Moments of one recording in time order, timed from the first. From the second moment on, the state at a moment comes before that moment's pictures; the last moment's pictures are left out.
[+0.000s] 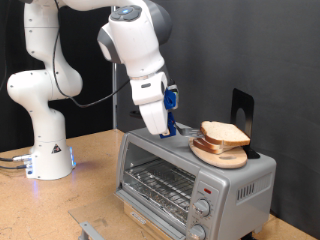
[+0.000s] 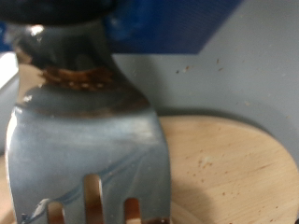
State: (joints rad) arm 0.00 -0.04 0.10 -2.16 0.47 2.14 -0.21
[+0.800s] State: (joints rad) arm 0.01 0.01 0.16 -2.11 0.44 2.23 -0.15
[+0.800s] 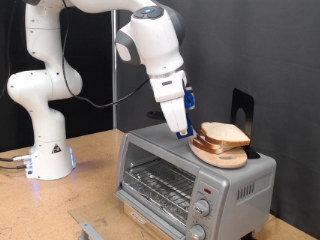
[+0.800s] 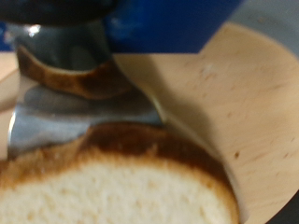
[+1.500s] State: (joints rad) arm 0.02 0.02 0.19 -2.16 0.43 2.44 -0.16
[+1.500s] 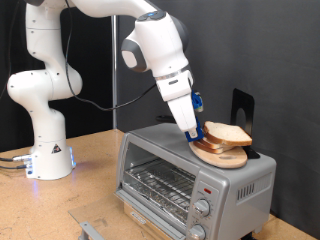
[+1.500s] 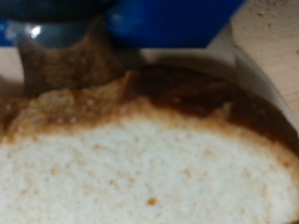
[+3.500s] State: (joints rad) arm 0.02 -0.17 0.18 -2.32 0.63 2.35 -0.28
